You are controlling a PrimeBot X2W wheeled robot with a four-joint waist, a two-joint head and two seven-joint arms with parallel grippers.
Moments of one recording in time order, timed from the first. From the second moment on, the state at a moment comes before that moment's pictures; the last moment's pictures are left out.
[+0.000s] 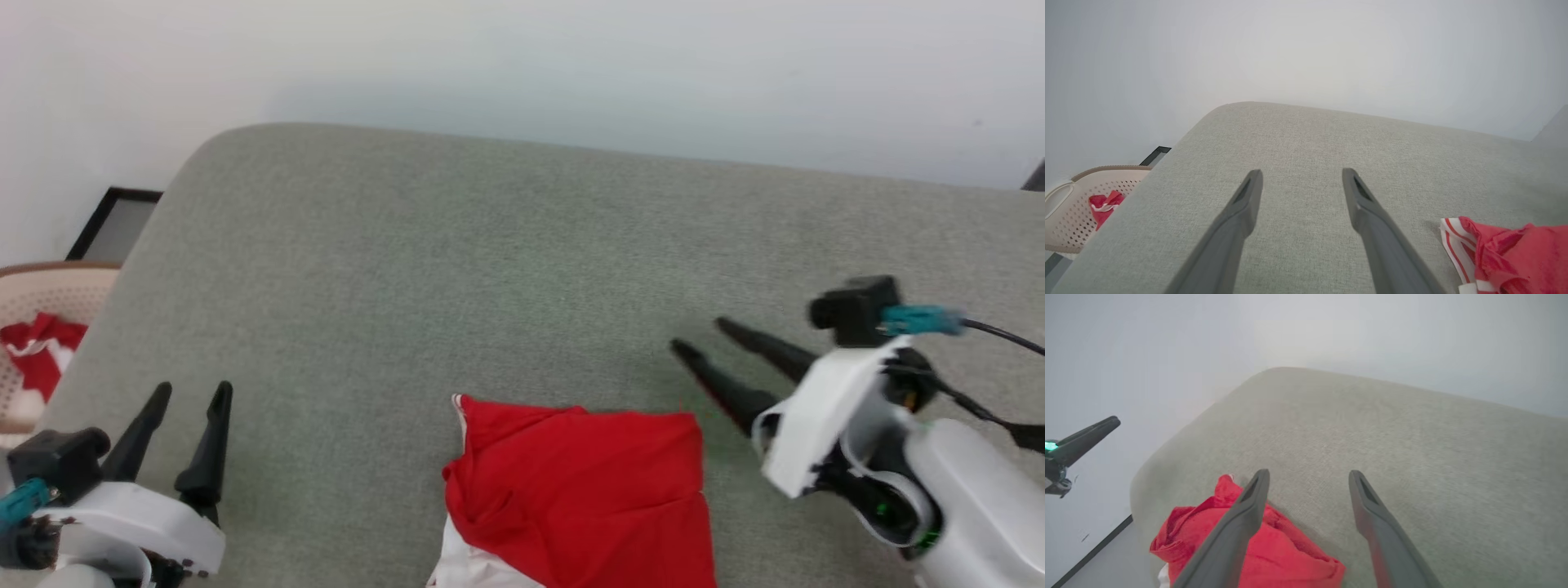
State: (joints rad) left arm -0.17 0.64 -0.32 0.27 -0.81 0.00 -0.26; right arm -0.51 -0.40 0.61 0.19 0.86 0.13 0.26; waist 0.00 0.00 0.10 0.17
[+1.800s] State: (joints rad) left arm -0.01 0.58 -0.07 0.24 -0.65 -0.06 -0.26; right arm -0.09 -0.35 0.04 0.20 0.46 0.13 -0.15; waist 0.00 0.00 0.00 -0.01
